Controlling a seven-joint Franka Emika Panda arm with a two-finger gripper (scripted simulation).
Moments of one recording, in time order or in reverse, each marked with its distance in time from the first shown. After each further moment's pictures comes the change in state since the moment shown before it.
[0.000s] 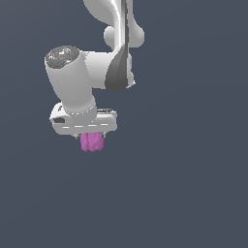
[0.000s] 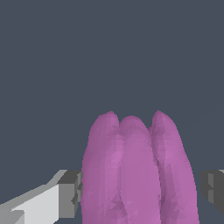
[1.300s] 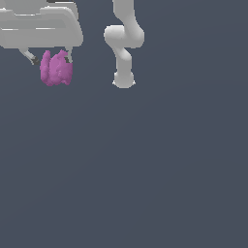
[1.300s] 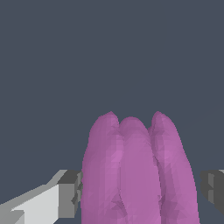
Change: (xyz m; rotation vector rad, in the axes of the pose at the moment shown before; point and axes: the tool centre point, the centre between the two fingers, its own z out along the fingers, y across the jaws) arm -0.107 0.072 -0.233 0.003 -0.025 0.003
